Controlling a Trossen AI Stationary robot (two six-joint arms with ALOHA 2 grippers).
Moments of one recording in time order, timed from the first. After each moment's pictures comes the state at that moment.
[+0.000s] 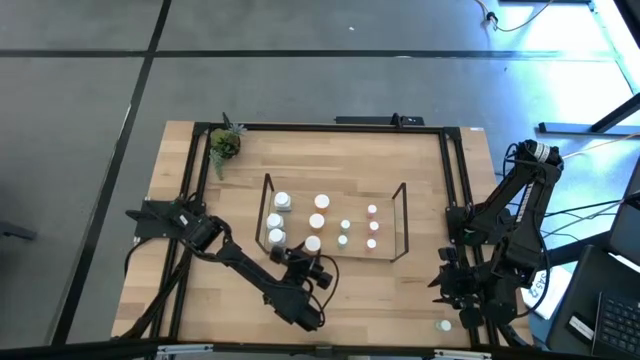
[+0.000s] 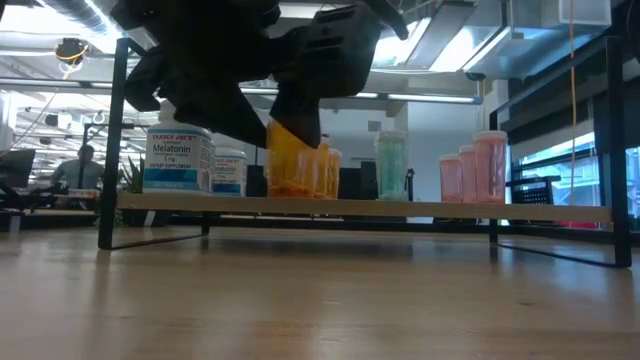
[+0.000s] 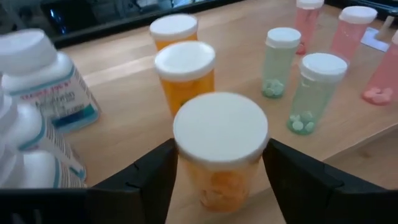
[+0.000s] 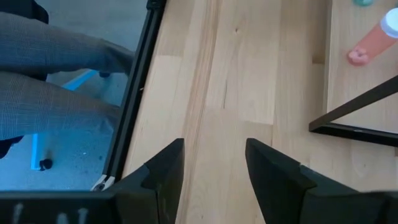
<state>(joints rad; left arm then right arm) -0.59 2.34 1.83 -1.39 -1.13 -1.93 1.17 1.20 0.96 -0.83 0.45 0.93</state>
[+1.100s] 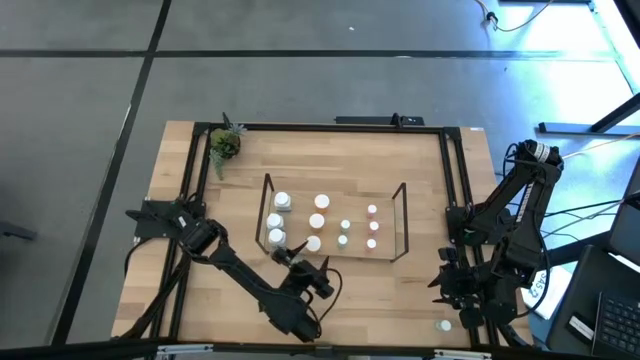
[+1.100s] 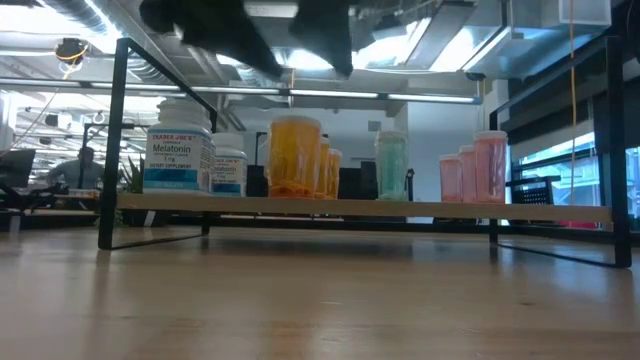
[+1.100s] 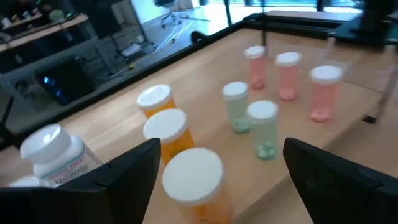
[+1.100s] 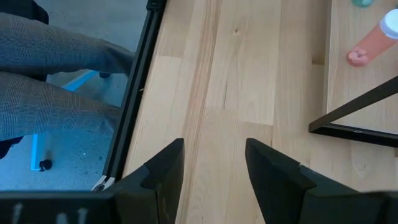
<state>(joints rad) -0.64 2.34 1.97 -1.52 -1.26 -1.73 1.17 1.20 0.96 -0.83 0.45 0.93</state>
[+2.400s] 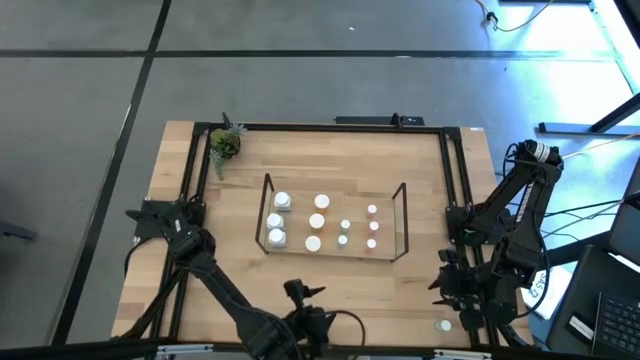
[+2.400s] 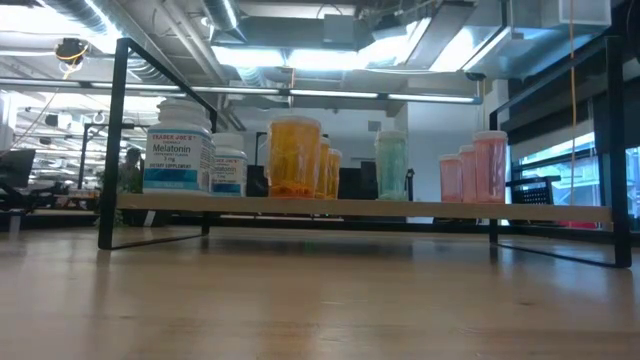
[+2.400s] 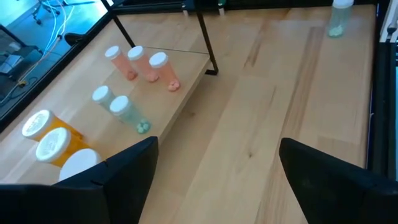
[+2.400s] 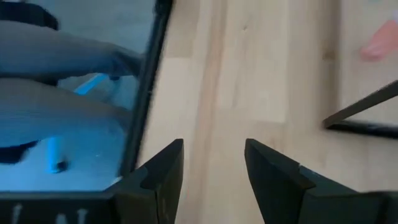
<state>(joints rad) -0.76 2.34 2.25 -1.17 -1.00 -0.93 1.16 1.20 0.96 -0.80 0.42 0.96</state>
